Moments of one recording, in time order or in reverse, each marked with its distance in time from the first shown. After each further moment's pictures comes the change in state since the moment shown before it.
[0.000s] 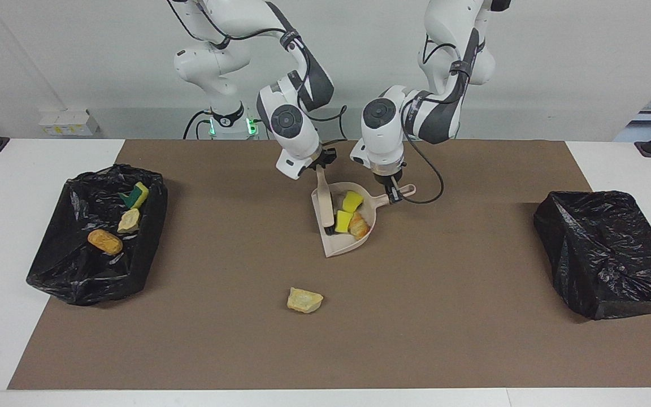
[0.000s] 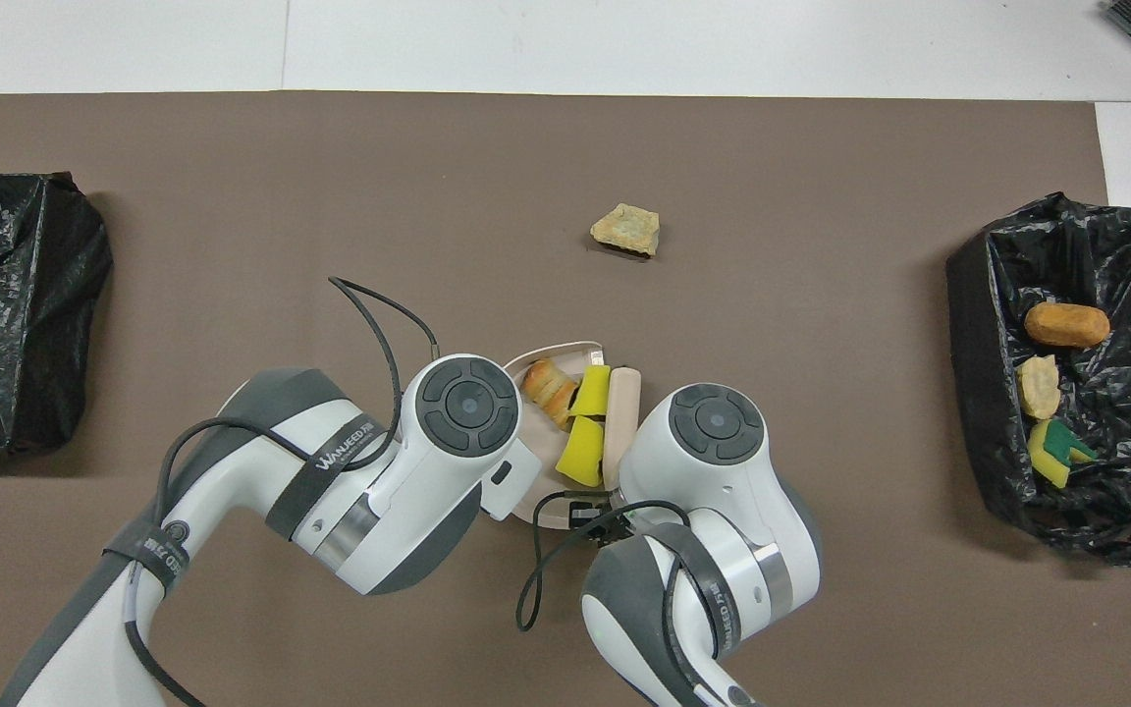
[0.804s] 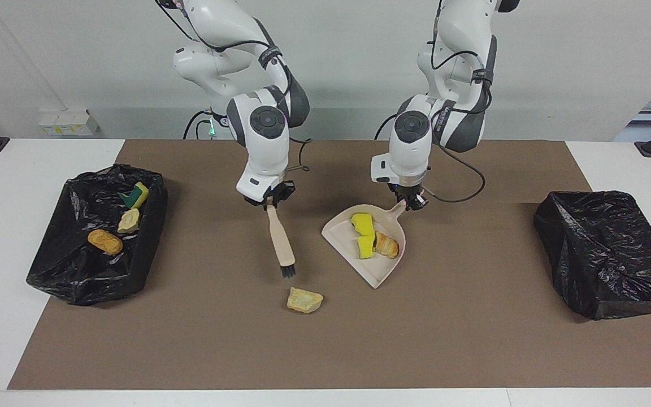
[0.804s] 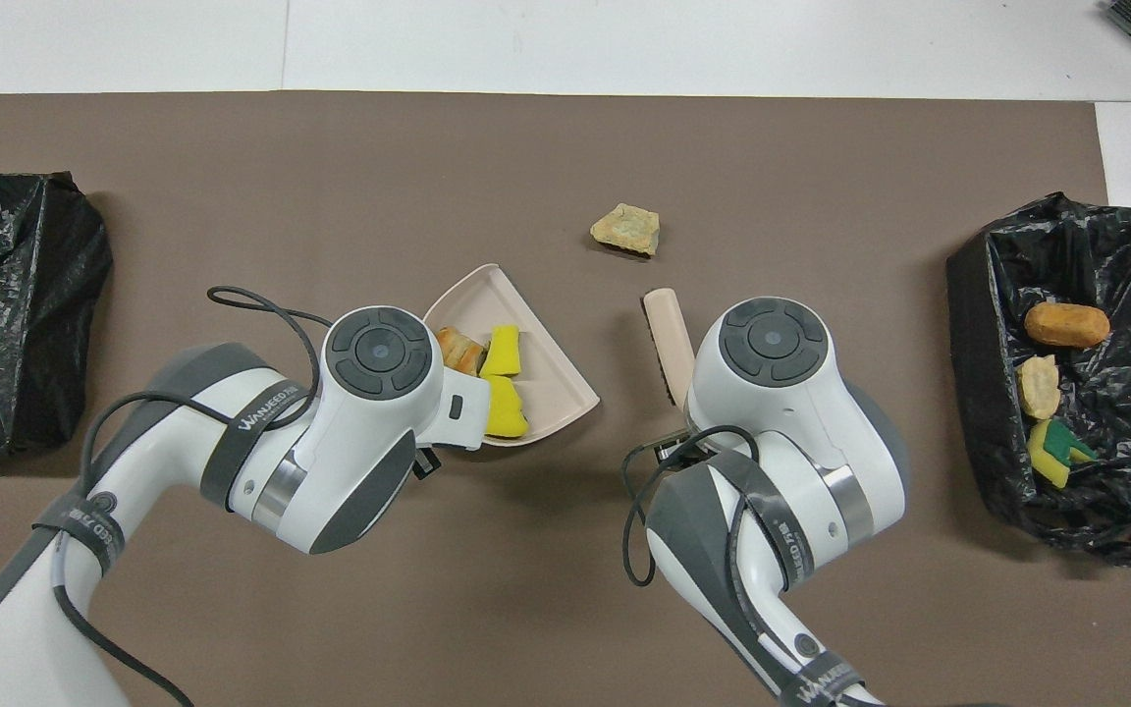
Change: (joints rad) left arm 0.097 0.009 0.003 0.002 -0.076 0.021 -0.242; right arm -0.131 0.104 -0.004 0.156 -0.533 0.140 -0.083
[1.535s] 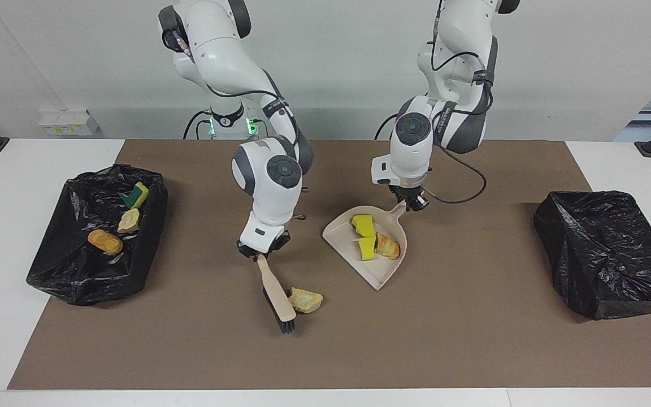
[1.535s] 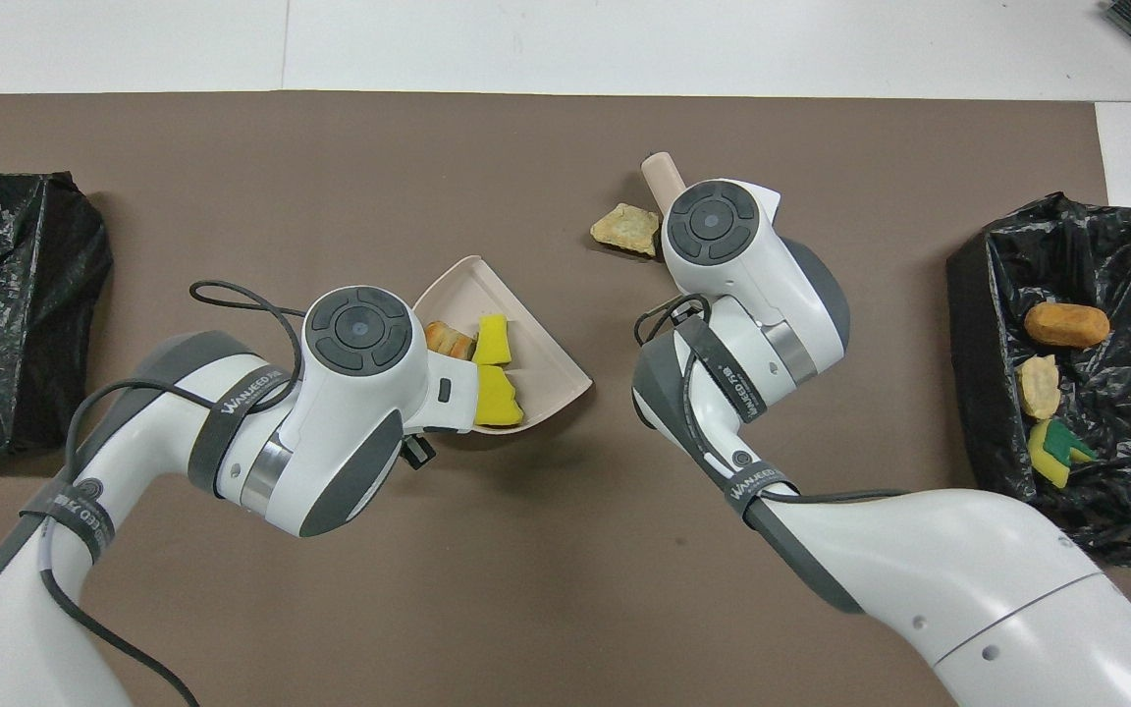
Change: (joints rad) left arm 0.001 0.012 -0.003 0.021 -0.002 -0.024 -0.008; right arm -0.008 0.336 0.004 0.373 -0.210 0.006 -0.004
